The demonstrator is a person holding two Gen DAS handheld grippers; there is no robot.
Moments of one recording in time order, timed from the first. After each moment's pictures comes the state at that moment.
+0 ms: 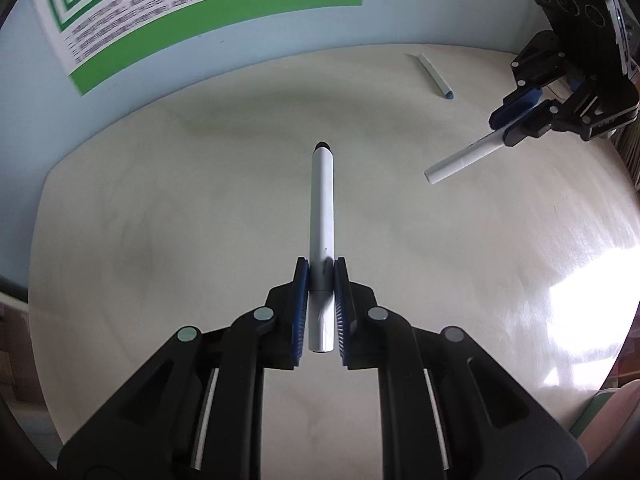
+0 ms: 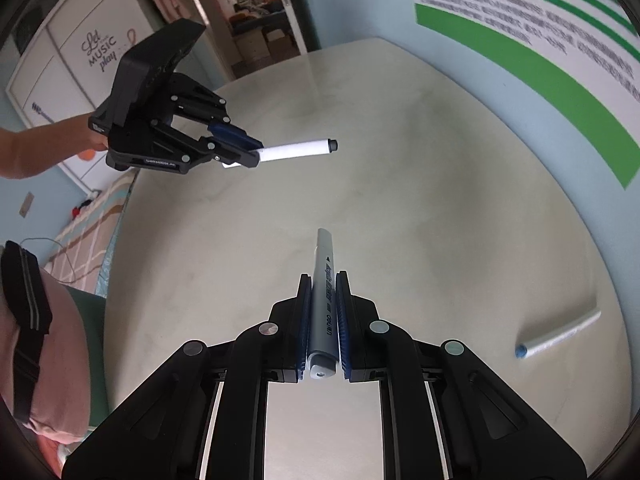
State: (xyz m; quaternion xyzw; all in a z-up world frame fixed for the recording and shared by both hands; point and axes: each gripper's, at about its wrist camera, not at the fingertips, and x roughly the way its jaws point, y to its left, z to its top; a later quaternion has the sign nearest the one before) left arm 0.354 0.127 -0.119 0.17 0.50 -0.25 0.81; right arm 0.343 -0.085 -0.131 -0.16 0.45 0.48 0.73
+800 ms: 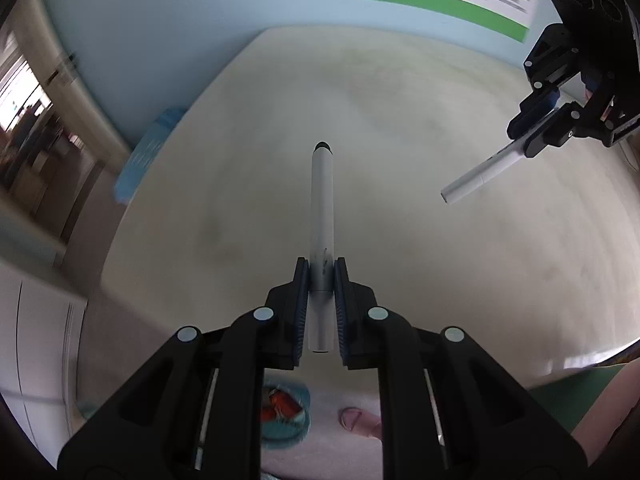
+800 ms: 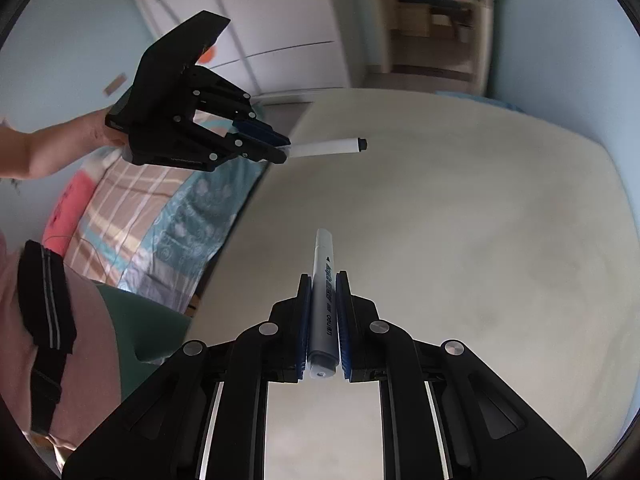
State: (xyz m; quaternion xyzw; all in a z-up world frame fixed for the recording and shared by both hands) left arm 0.150 0.372 -0.087 0.04 0.52 0.01 0.86; right arm 0.234 0.225 -0.108 -0.30 0.39 0.68 0.55
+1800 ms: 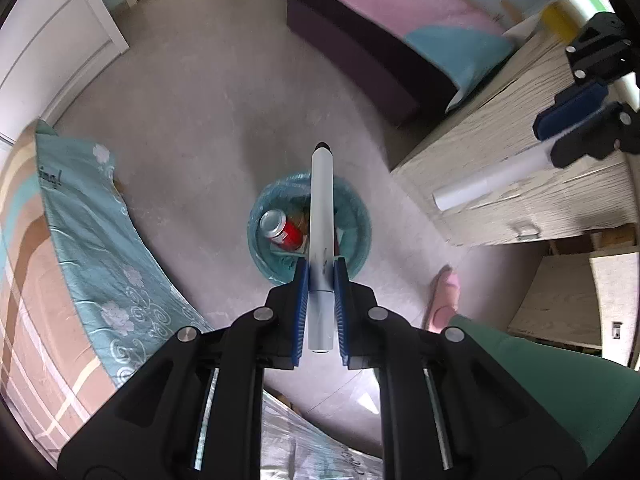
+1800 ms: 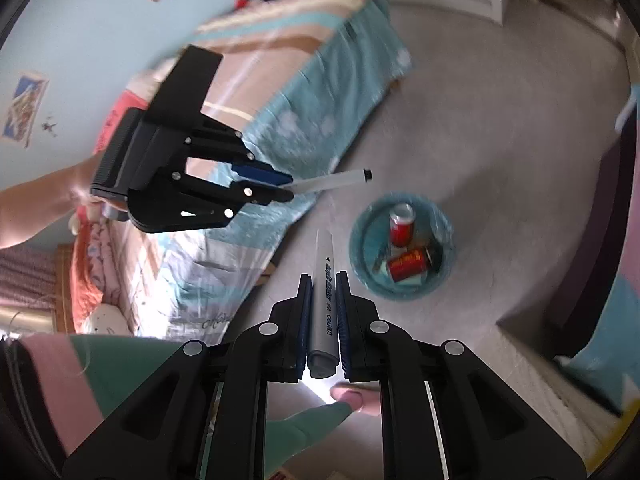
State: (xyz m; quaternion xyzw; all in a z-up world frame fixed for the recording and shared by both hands) left arm -0.143 0.610 -0.305 -0.22 0.61 0.16 0.74; right arm -0.020 0.561 -0.329 -0.40 0.51 0.68 0.34
